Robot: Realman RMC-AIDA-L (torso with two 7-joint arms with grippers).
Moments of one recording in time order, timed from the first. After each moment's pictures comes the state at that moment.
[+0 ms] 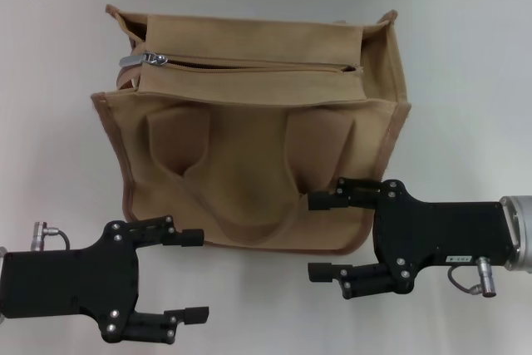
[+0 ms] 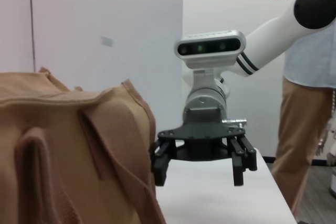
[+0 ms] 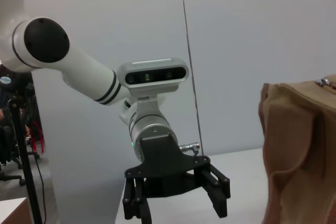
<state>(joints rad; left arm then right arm) -0.35 -2.06 0.61 0.54 2.13 1.95 -0.80 0.47 2.09 -1.06 -0.46 -1.72 -1.71 0.98</state>
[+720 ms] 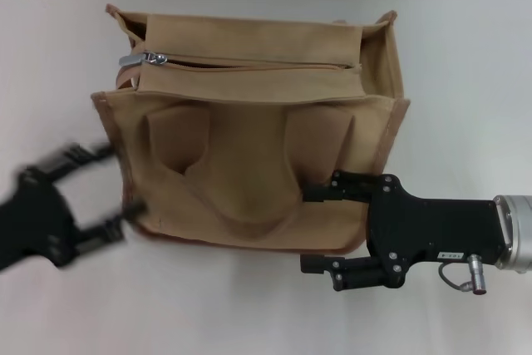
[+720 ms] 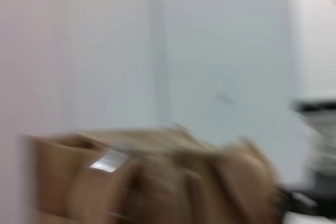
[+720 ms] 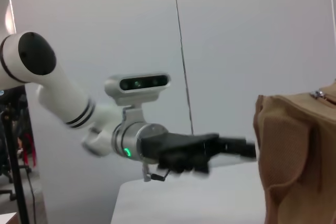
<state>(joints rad) -0.26 -2.07 0.24 0.47 2.05 1.96 -0.77 0.49 2.09 -1.04 -0.38 -1.68 -1.71 0.92</state>
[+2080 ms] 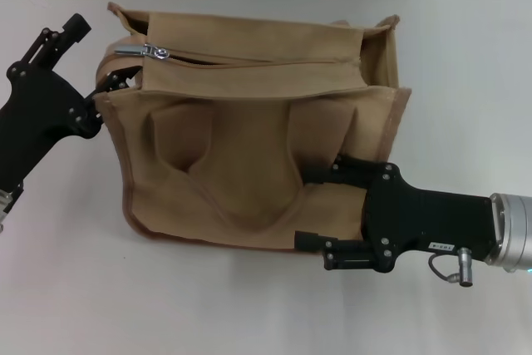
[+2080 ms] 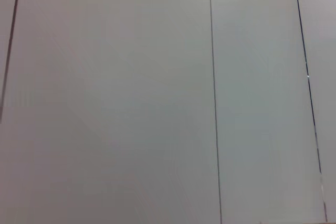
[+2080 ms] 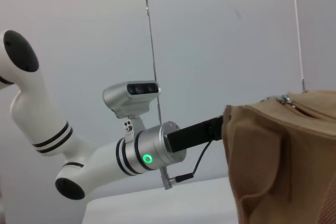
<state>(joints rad) -0.40 -2.07 0.06 0.17 1.86 1.75 -0.55 0.50 2.09 -1.04 -0.28 -1.60 -1.66 0.82</state>
